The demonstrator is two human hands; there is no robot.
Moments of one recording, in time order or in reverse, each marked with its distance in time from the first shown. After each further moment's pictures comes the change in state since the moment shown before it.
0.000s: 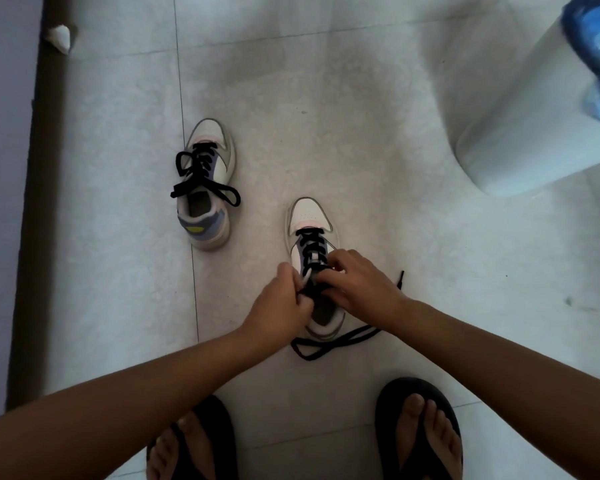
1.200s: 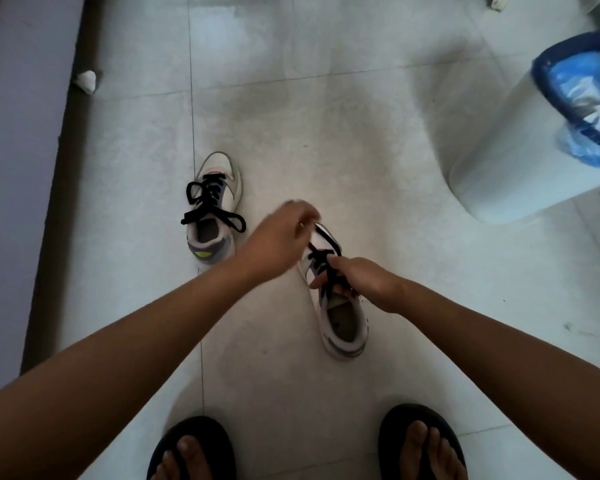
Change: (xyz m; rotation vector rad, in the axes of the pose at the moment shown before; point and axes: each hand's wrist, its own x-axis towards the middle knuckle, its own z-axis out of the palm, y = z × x) left_hand 0.064 0.052 -0.068 0.142 0.137 0.427; right_hand 0.047 0.001 -0.040 0.916 -0.321 0.814
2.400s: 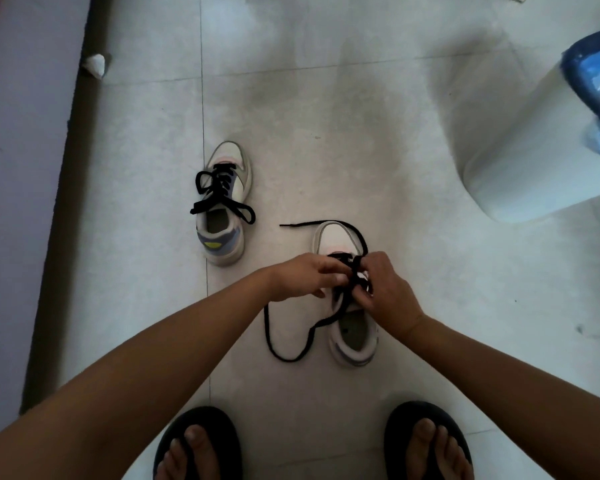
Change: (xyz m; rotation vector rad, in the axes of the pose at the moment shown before) left_hand -0.008 -0.035 0.052 -0.484 -0.588 -0.322; right_hand -0.008 0.053 0.011 -0.654 0.598 -0.656
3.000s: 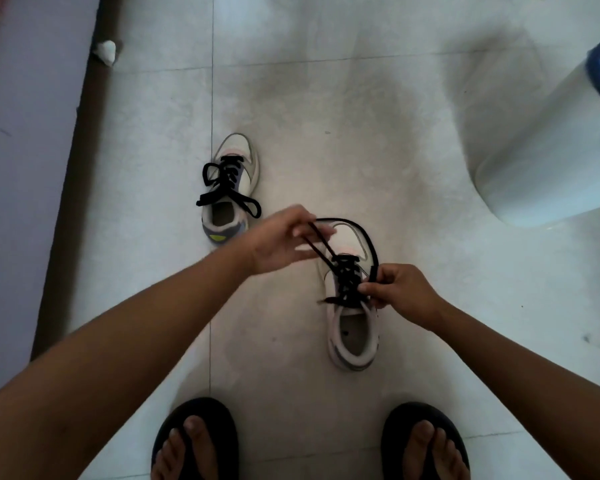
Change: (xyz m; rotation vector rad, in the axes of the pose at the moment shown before) left_hand -0.027 0.026 -0.040 -0.839 0.069 0.062; right_hand 0.010 0.023 -0.010 0.617 -0.307 0.603
